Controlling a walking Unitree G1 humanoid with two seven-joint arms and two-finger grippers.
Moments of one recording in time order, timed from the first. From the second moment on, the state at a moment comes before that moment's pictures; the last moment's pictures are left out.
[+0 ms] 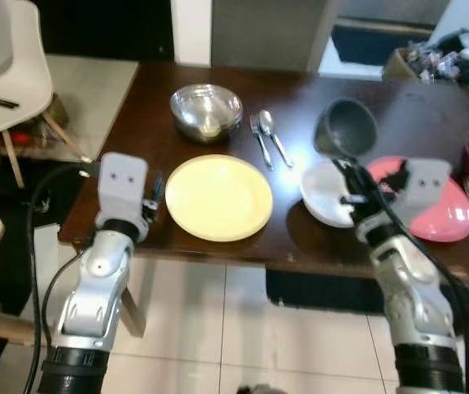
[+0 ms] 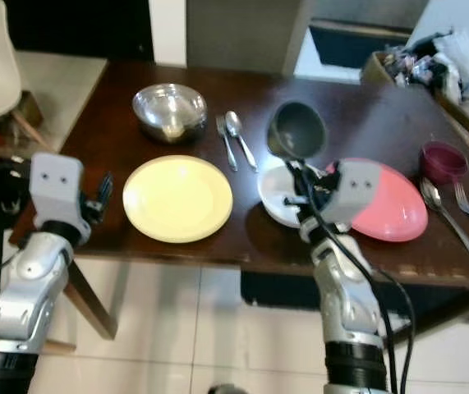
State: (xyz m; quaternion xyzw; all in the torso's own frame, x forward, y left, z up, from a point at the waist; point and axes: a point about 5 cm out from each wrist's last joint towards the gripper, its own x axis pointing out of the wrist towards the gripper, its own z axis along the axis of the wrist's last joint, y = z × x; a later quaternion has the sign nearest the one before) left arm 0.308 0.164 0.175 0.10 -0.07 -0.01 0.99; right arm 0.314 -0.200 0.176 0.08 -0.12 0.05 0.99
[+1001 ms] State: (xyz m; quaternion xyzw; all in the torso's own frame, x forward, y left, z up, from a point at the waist) left arm 0.308 0.145 0.227 0.15 -0.10 -0.28 0.94; right arm 0.332 -0.181 0.156 0.01 -0.03 0.07 1.00
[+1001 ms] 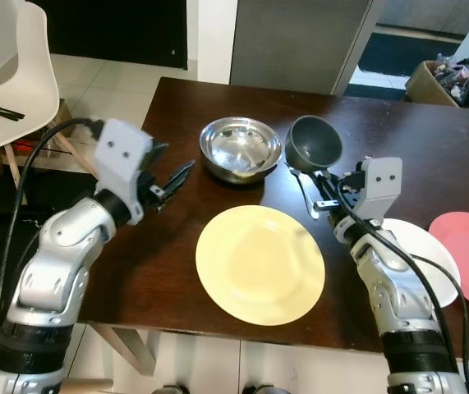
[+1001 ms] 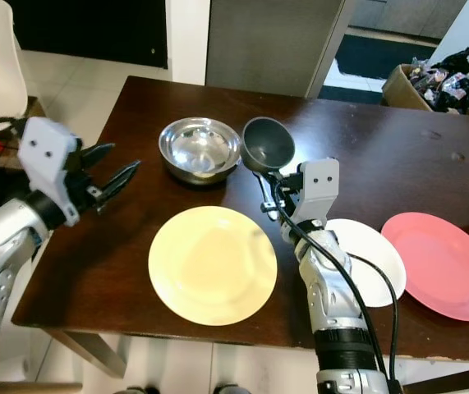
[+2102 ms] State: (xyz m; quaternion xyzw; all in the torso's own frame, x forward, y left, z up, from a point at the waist) left arm 0.317 0.067 0.222 0.21 -0.02 -0.45 0.87; right arm 0.351 -0.170 0.120 -0.04 0.07 0.09 0.99
